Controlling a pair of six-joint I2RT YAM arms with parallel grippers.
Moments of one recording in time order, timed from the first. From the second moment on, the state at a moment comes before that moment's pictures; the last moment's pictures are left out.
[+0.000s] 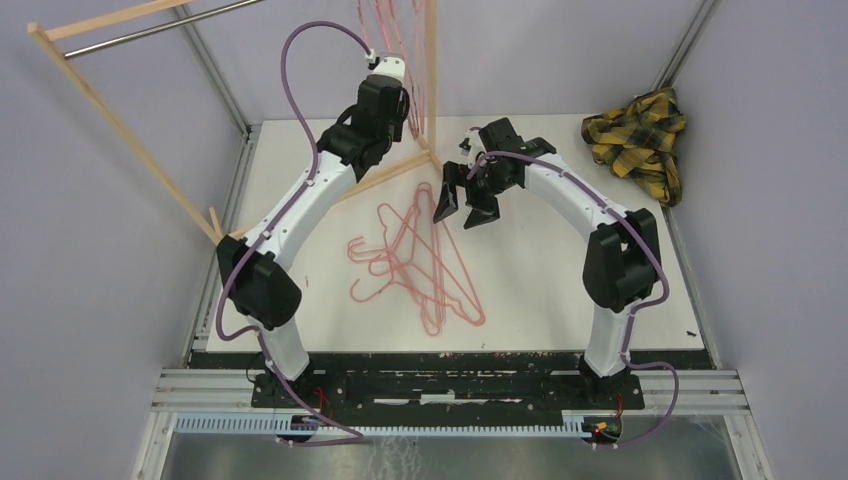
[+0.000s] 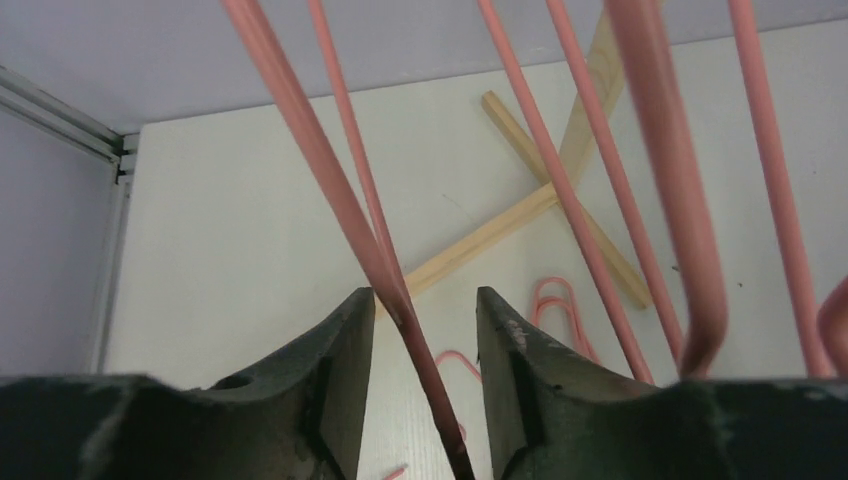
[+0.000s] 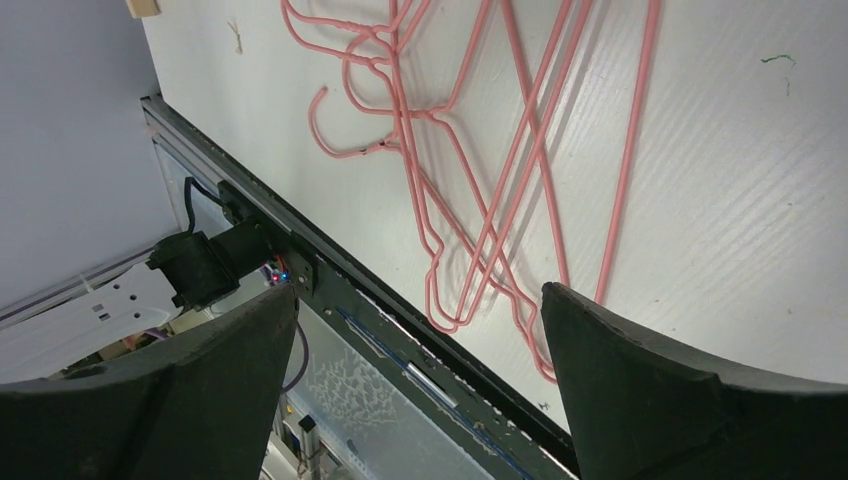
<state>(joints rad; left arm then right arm) -0.52 1.79 1.86 -0.51 -0.51 -0.07 0.46 1.92 1.69 -0.87 -0.57 0.43</state>
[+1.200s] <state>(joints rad) -0.52 1.00 0.96 -0.49 -0.13 -0.22 0.74 2.18 1.91 -0.97 -0.42 0.24</state>
